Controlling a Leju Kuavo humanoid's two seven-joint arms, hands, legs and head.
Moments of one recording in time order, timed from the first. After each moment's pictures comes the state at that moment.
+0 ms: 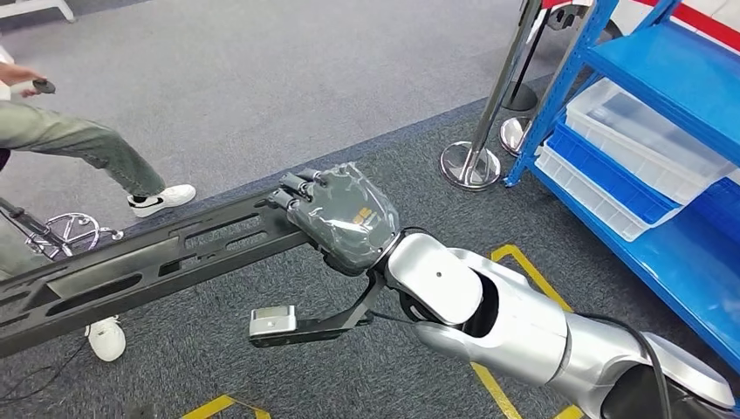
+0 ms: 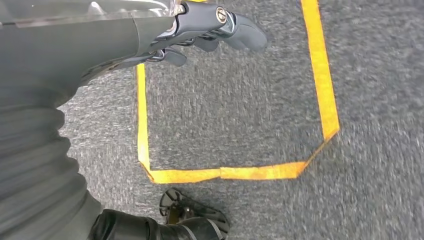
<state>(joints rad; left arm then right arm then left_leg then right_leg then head) -0.09 0.14 -0.61 -0.23 1.10 0.43 -0.31 -0.88 -0.10 1.04 -1.75 0.85 -0.16 0.42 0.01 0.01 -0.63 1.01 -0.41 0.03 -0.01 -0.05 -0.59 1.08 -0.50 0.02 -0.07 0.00</state>
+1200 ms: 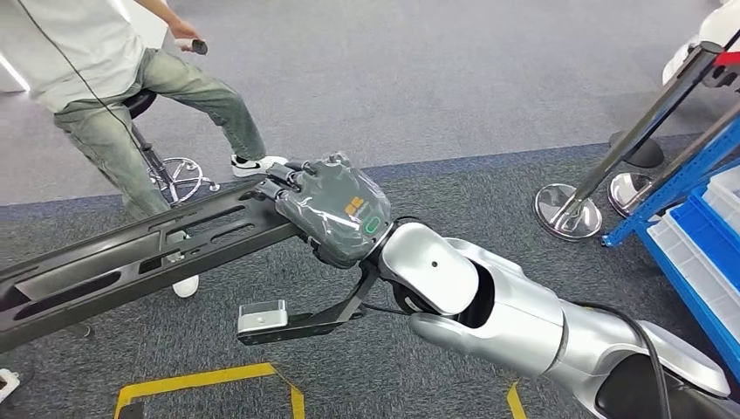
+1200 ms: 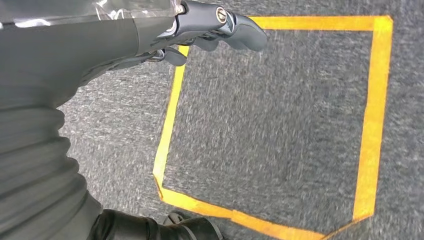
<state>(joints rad) -0.10 0.19 -0.65 -0.23 1.06 0.43 -0.25 -0.92 -0.08 1.04 -1.75 0.81 -0.17 0.41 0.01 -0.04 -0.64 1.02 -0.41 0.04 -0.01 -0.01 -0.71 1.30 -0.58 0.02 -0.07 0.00</state>
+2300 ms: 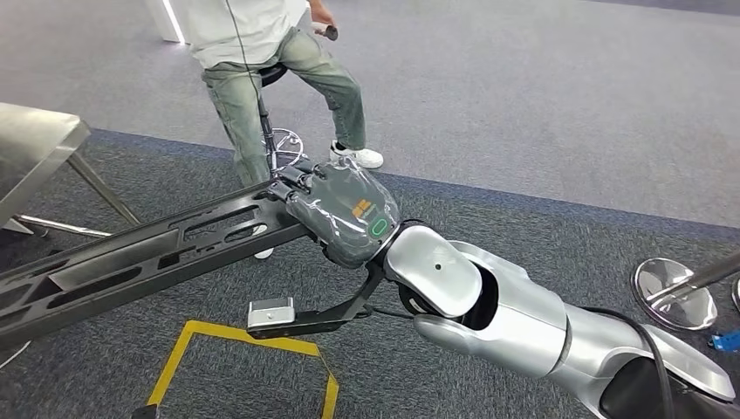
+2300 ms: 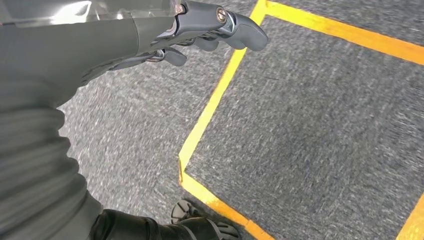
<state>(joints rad) -0.09 0.16 -0.66 -0.23 1.07 0.43 -0.24 -0.90 -0.10 1.04 -1.75 0.84 -0.16 0.43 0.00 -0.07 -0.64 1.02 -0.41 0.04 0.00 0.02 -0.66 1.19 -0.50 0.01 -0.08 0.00</state>
